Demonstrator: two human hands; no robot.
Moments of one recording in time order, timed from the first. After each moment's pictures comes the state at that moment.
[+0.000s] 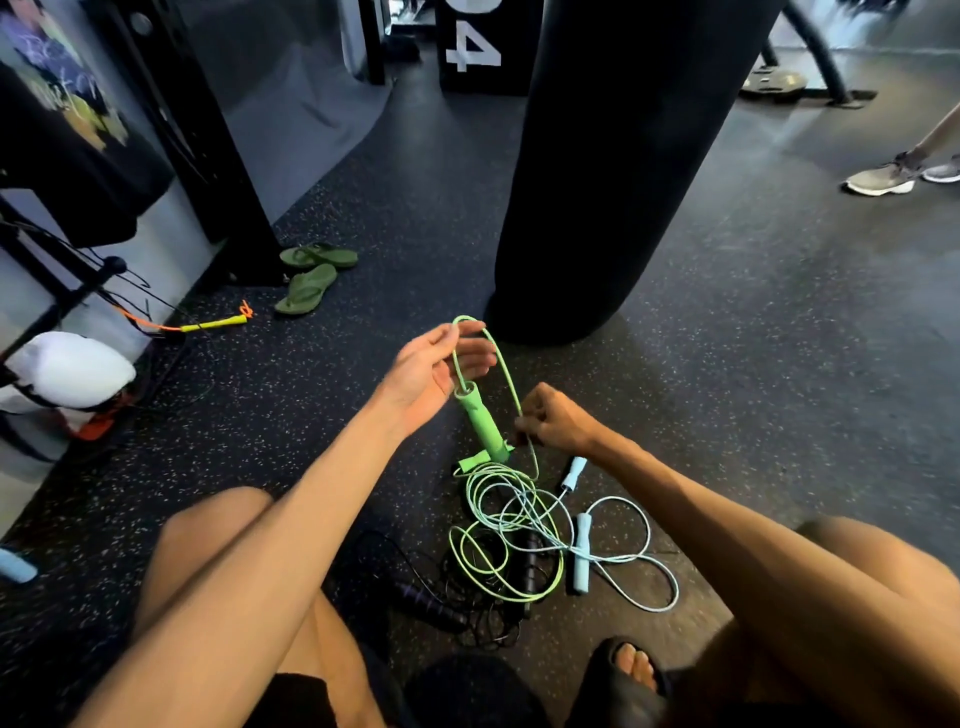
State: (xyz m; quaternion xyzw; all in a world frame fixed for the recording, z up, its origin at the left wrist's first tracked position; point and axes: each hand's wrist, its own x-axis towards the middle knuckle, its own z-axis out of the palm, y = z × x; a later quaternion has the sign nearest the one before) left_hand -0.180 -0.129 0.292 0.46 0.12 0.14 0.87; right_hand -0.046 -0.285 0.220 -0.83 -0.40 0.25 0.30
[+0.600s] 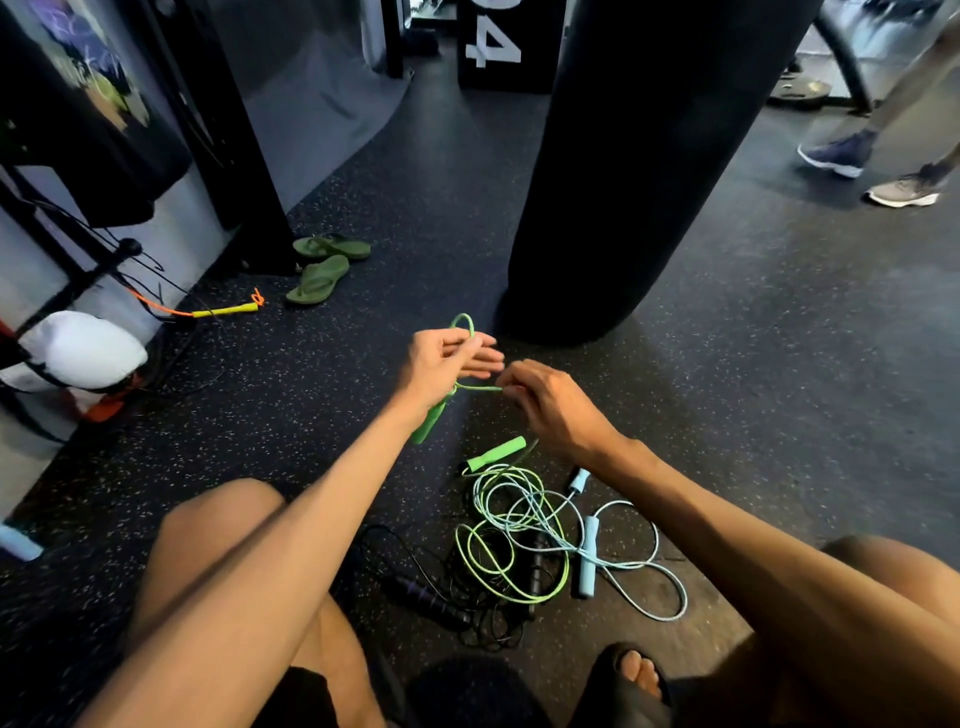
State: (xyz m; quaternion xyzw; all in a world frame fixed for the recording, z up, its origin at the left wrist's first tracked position) left_hand -0.176 -0.117 0.269 0.69 0.19 0.22 0.66; right_hand -0.081 -0.276 0.264 -0.73 -0.60 0.04 0.34
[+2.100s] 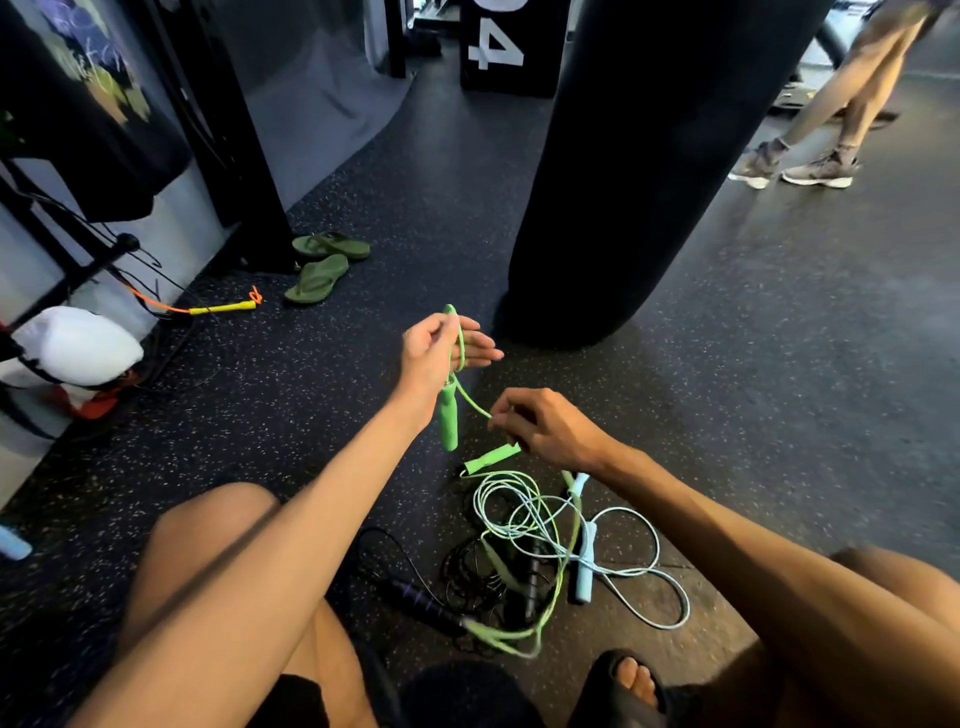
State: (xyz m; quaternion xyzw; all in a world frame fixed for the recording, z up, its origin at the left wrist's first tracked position) left_hand -0.174 -0.118 0.281 0.57 0.19 0.29 0.74; right_hand -0.095 -0.277 0.273 -0.74 -0.54 0.22 0.33
